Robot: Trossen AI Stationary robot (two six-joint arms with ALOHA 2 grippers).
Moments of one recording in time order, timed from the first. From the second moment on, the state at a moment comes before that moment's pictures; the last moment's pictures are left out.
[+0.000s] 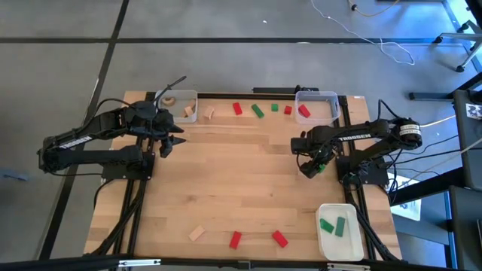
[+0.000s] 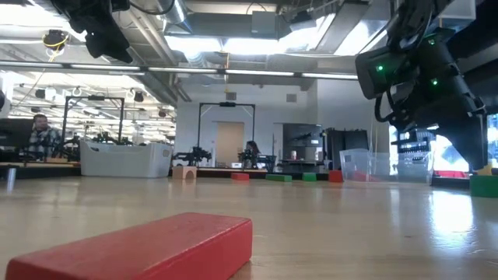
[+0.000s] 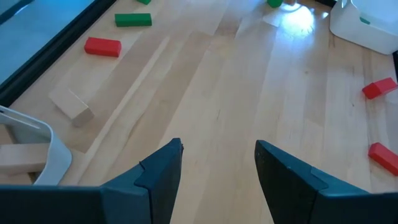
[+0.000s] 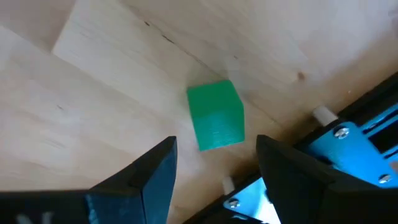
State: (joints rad) left arm 0.36 0.65 0.82 -0.79 0.11 -0.15; right arm -0.14 1.43 0.76 -1.19 -0.10 0.71
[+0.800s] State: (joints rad) left arm 0.36 0.65 0.82 -0.79 0.11 -0.16; right arm -0.14 1.45 0.76 -1.17 -0.10 0.79
